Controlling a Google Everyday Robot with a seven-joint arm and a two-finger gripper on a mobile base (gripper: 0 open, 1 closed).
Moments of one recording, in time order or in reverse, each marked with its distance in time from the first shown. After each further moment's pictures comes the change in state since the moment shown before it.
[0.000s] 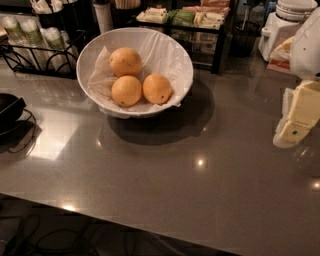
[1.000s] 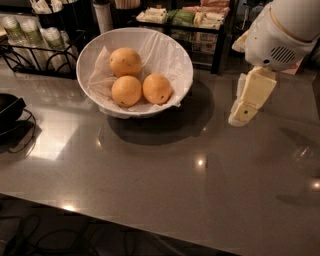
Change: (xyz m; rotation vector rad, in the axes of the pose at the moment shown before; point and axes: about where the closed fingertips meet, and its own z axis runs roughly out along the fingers) arm -0.066 -0.035 0.033 -0.006 -0.137 -0.034
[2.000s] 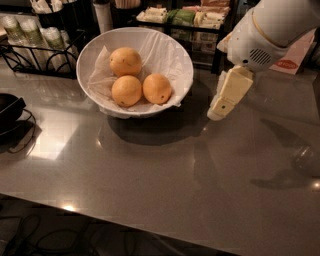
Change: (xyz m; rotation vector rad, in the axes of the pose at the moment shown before) arm -0.024 -0.017 0.025 0.004 -0.111 0.034
